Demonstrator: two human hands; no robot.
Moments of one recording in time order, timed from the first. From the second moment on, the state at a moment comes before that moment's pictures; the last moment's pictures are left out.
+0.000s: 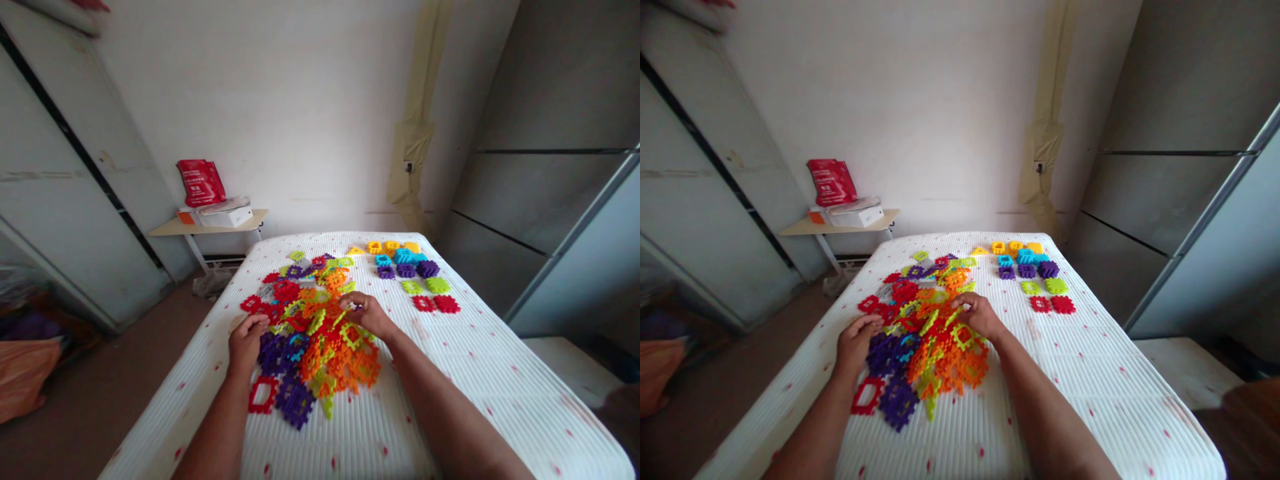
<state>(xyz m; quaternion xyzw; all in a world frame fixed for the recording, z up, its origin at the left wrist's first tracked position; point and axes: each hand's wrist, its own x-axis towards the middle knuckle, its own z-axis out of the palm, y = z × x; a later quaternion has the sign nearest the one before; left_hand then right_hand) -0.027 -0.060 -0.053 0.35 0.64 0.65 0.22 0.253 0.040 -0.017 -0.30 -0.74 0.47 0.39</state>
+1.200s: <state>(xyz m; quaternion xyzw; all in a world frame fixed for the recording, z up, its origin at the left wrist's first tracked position) -0.028 -0.060 -0.049 0.34 0.65 0.64 0.22 0.279 0.050 -0.006 -0.24 -0.92 0.27 0.16</state>
